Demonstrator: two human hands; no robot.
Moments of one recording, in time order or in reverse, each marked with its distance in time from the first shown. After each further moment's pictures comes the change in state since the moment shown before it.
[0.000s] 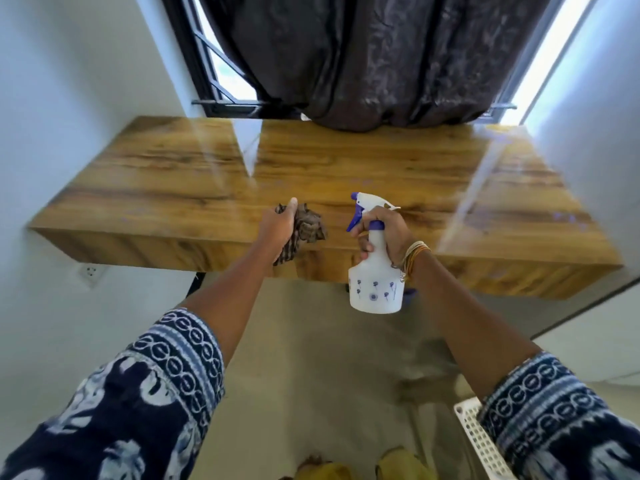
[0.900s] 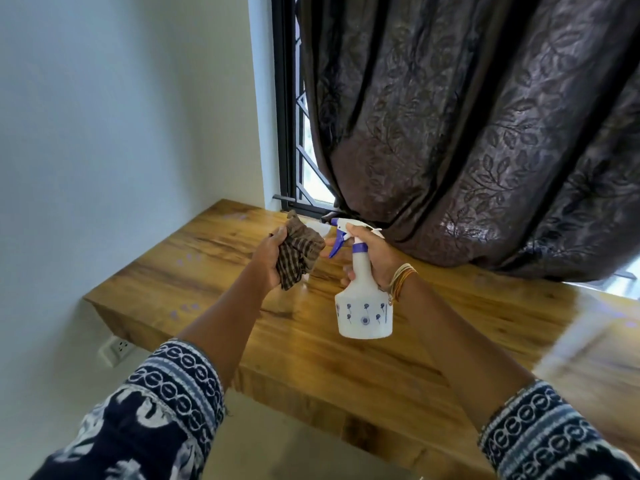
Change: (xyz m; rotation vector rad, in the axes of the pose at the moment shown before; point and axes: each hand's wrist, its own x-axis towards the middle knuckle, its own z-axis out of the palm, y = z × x) left_hand 0.186 0.091 -0.161 -0.919 -0.158 0.079; right_hand 0.213 -0.169 0.158 -0.185 -0.261 -0.020
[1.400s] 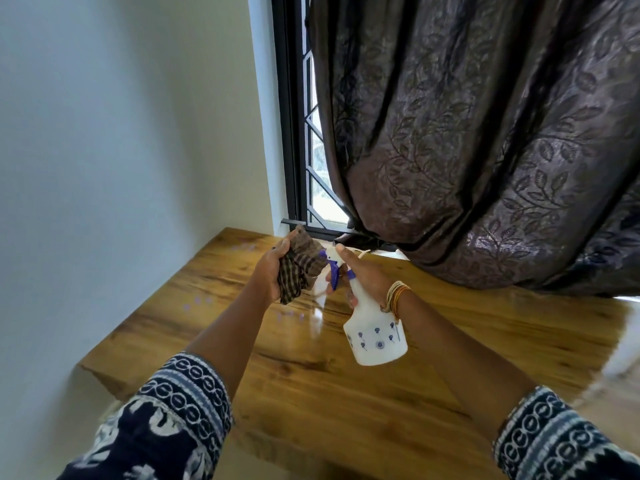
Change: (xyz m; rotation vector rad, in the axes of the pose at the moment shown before) left_hand 0.098 0.055 -0.056 0.078 -0.083 -0.021; right_hand 0.112 0.001 0.040 -0.410 0.151 -0.068
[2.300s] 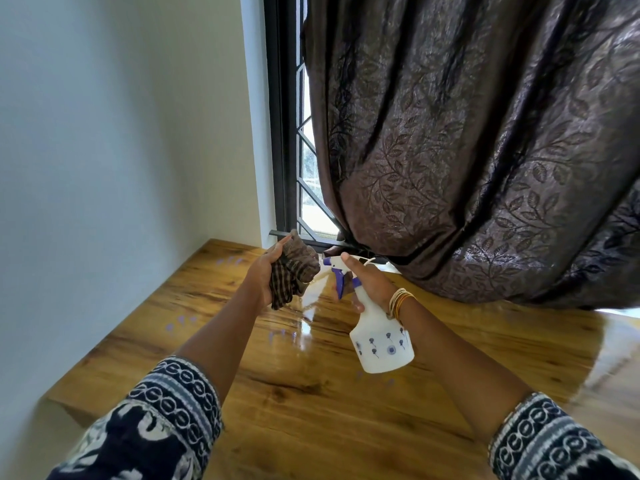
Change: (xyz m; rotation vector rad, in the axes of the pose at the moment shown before) left_hand 0.049 0.012 -0.016 -0.021 -0.067 0.003; right_hand 0.020 -0.009 -0.017 -0.064 0.056 -0.001
